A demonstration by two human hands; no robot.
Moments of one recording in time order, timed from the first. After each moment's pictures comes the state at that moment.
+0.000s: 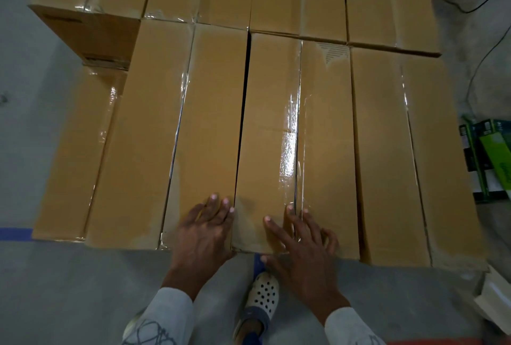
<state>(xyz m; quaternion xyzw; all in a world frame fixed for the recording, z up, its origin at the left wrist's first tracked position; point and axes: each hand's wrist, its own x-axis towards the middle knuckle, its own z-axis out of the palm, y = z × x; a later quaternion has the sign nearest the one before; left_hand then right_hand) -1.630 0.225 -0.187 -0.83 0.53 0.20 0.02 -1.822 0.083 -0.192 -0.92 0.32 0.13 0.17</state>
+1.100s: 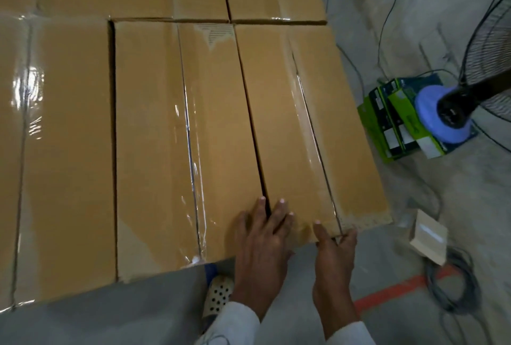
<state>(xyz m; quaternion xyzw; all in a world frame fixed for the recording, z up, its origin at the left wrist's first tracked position) -1.839 0.043 -0.188 -0.77 0.57 0.28 -0.11 -1.951 -0.022 -0.179 -0.35 0.75 -0.29 0.49</state>
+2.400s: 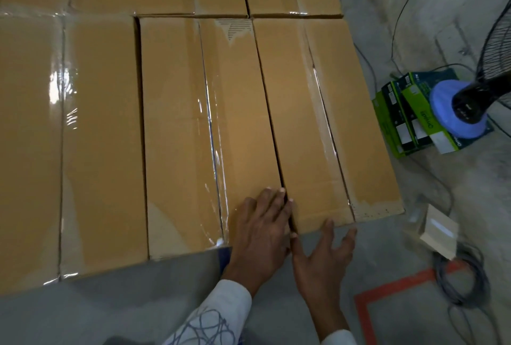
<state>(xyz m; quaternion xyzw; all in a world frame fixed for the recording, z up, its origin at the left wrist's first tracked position) -1.805 0.070 -0.194 -0.75 0.62 0.19 -0.14 -1.934 0.043 -0.177 -0.63 0.73 0.00 0.27</state>
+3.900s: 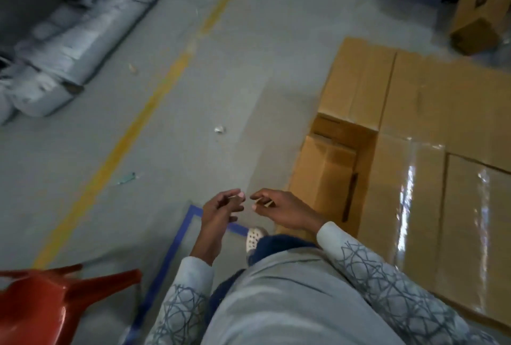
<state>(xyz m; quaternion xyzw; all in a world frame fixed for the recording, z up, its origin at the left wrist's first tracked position) -1.257 0.715 0.148 -0.70 -0.15 0.28 -0.64 -1.294 0.524 0.153 -0.83 0.09 0.27 0.48</state>
